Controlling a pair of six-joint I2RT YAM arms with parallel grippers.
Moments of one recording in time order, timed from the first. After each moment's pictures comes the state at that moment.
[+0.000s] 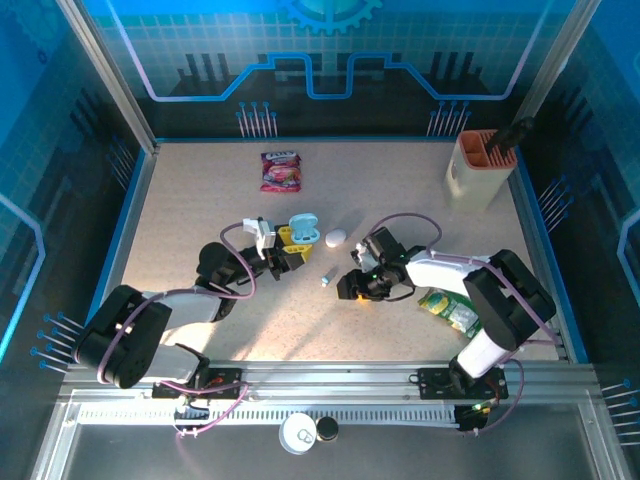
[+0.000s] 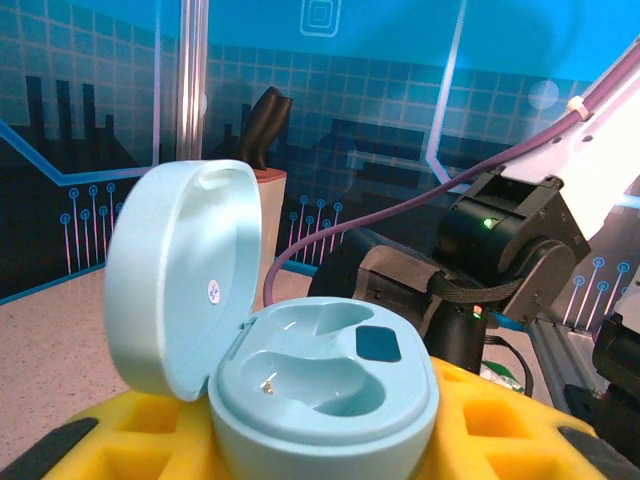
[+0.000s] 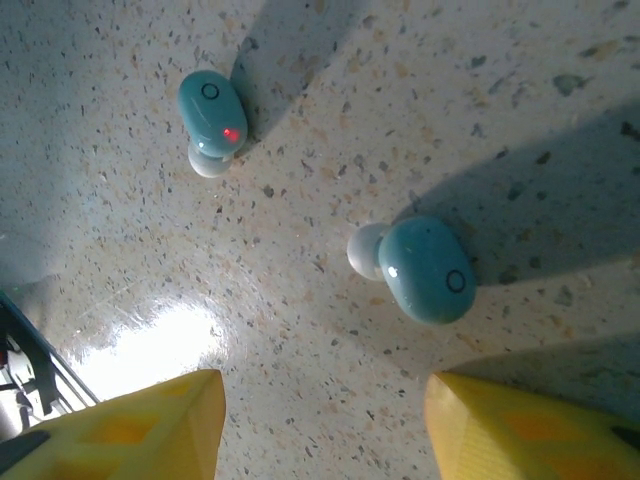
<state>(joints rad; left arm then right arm) -0.39 1.37 0.34 1.28 0.74 -0.29 0.59 1.62 0.77 -0.31 -0.51 0.55</state>
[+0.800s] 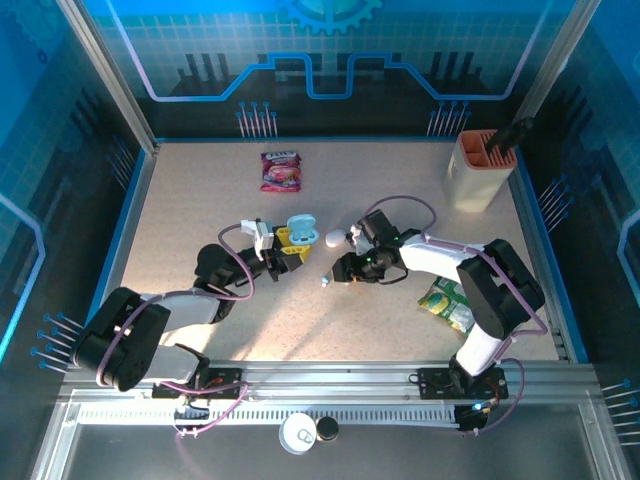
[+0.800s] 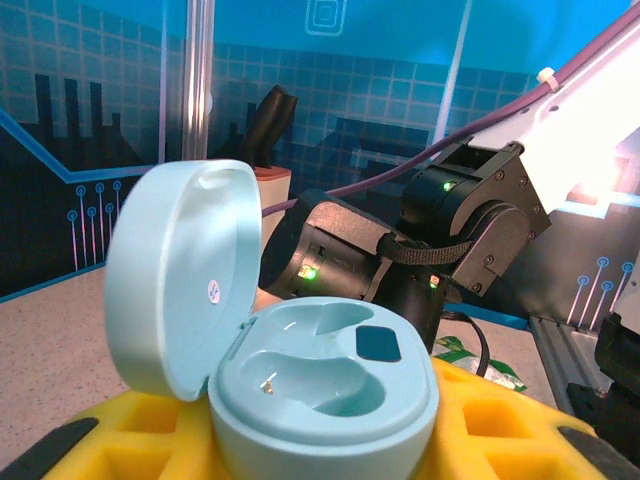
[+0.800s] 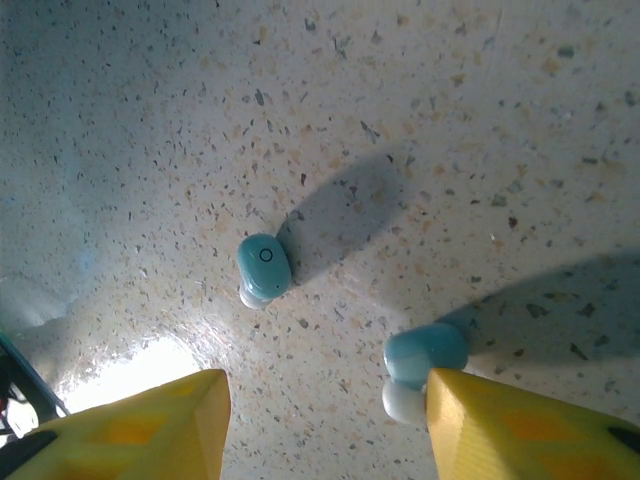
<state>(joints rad) -0.38 1.36 0.32 1.28 0.74 -0.29 0.57 1.70 0.93 -0.37 -0.46 0.49</state>
